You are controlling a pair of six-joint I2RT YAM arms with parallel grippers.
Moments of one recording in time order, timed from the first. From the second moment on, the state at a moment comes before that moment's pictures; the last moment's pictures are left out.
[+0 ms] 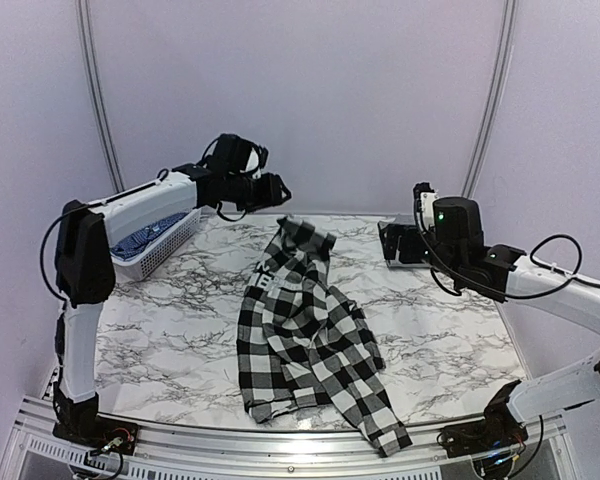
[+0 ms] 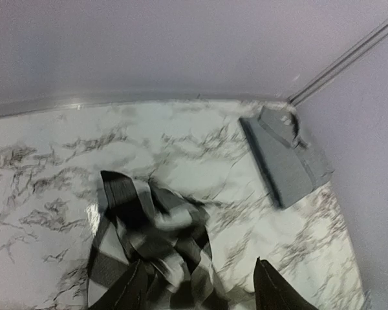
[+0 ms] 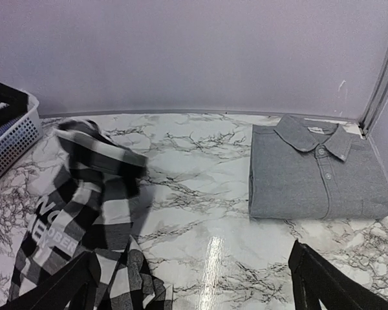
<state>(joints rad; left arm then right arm) -0.60 2.10 2.00 -0.38 0.13 -0.50 0.61 1.20 0.88 -0.08 0.35 0.29</state>
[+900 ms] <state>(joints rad) -0.77 1.75 1.18 -0.42 0.05 -0.66 0.84 1.57 0.89 -0.13 0.04 0.44</state>
